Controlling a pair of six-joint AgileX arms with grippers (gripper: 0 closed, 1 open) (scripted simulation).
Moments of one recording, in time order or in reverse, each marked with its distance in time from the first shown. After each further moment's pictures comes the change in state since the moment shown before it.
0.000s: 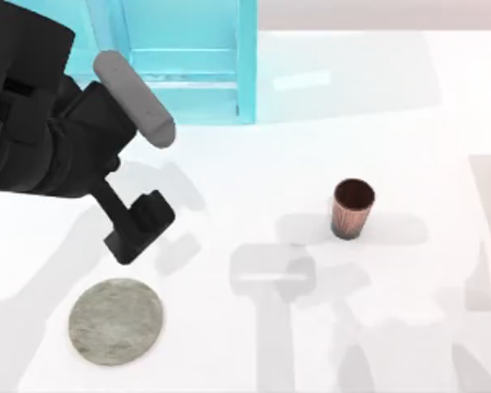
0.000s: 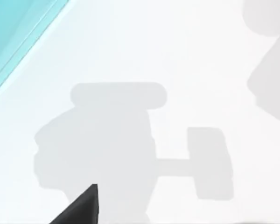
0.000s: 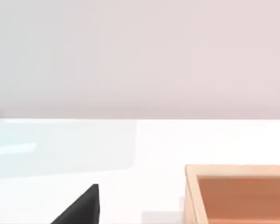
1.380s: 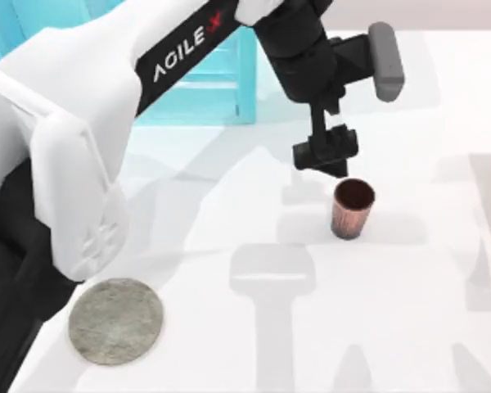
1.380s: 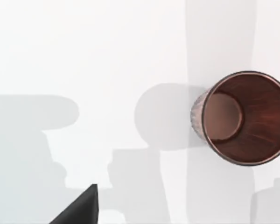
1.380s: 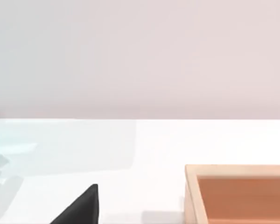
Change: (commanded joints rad) left arm -0.210 1.232 1.550 -0.732 0.200 0.395; right arm 0.000 0.000 0.000 0.000 0.000 0.000
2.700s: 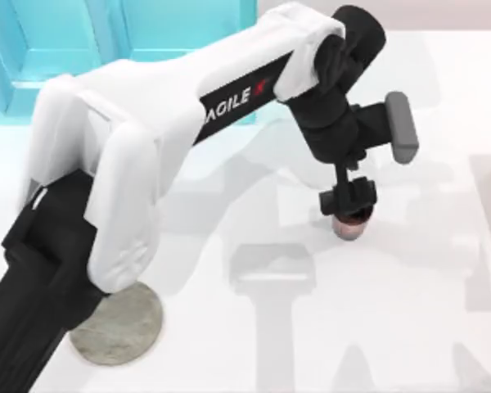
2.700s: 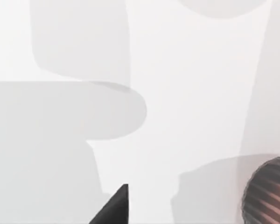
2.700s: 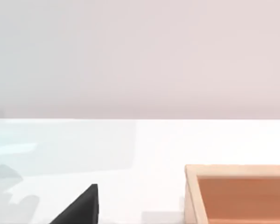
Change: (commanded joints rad) left arm -0.059 0.090 -0.201 0.309 -0.013 -0.059; right arm 0.000 0.000 0.000 0.000 0.000 0.000
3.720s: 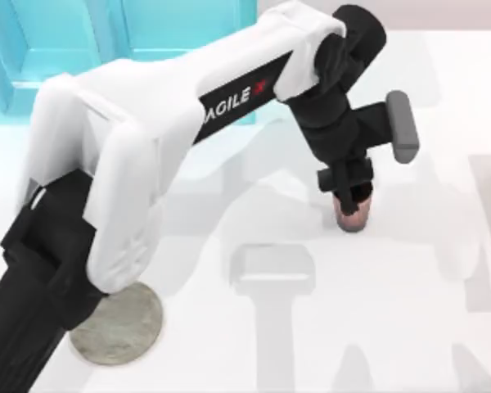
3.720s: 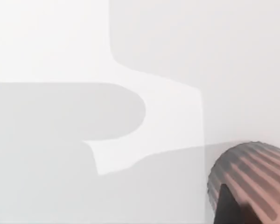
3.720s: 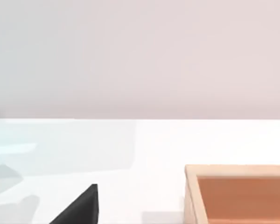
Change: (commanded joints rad) left arm 0.004 -0.007 -0.004 -0.001 0.000 0.001; right arm 0.000 0.000 0.000 0.000 0.000 0.000
